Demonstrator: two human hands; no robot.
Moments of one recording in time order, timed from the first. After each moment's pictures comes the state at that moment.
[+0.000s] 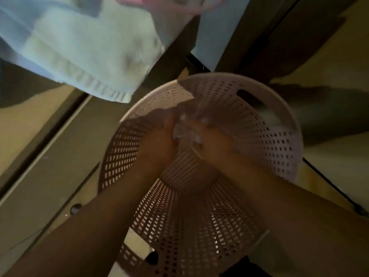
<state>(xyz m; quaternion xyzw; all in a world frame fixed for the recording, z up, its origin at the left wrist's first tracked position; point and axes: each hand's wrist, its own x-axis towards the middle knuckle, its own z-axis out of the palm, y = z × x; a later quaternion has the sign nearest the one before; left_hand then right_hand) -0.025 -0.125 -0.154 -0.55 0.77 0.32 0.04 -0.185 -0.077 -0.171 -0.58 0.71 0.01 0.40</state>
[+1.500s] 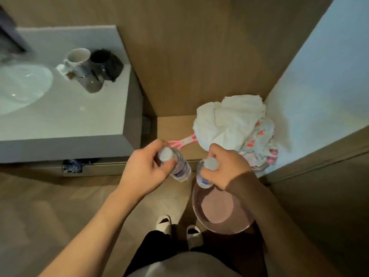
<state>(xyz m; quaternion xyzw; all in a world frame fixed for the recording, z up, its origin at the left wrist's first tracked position) 0.159 0.128 0.570 -0.78 0.50 0.20 -0.33 -0.027 0.008 0.564 -0.84 0.45 0.02 0.32</state>
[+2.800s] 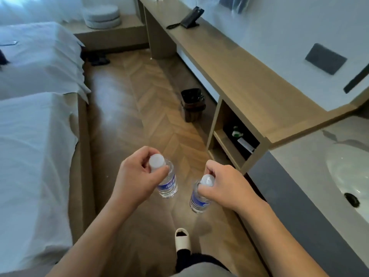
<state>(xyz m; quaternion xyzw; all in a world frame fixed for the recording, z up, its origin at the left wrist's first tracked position) 0.767 0.837 0.598 -0.87 -0.07 -0.13 -0.47 0.809 0.616 0.587 -0.94 -0.14 0.15 0.26</state>
